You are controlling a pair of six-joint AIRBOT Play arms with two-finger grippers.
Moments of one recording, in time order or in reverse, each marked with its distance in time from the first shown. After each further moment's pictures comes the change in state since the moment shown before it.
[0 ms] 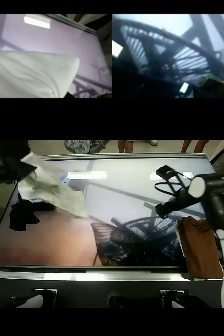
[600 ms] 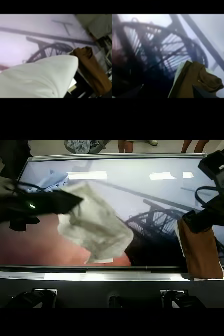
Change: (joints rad) left arm -0.582 0.253 -0.302 0.306 0.115 -0.223; right arm 0.000 0.362 0.000 -0.066 0.162 -0.007
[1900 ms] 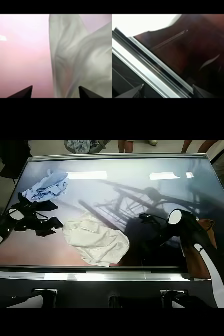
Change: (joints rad) left arm 0.558 -0.396 -0.319 0.101 -0.024 -0.020; right arm 0.000 -0.400 -0.510 0.520 -0.078 -0.102
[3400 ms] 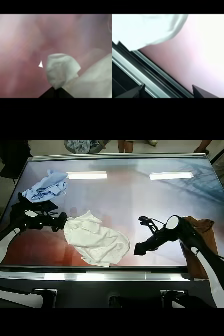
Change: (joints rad) left arm -0.016 -0.303 0.086 -0.290 0.149 0.103; right arm 0.001 -0.015 -0.100 0.119 -0.142 0.020
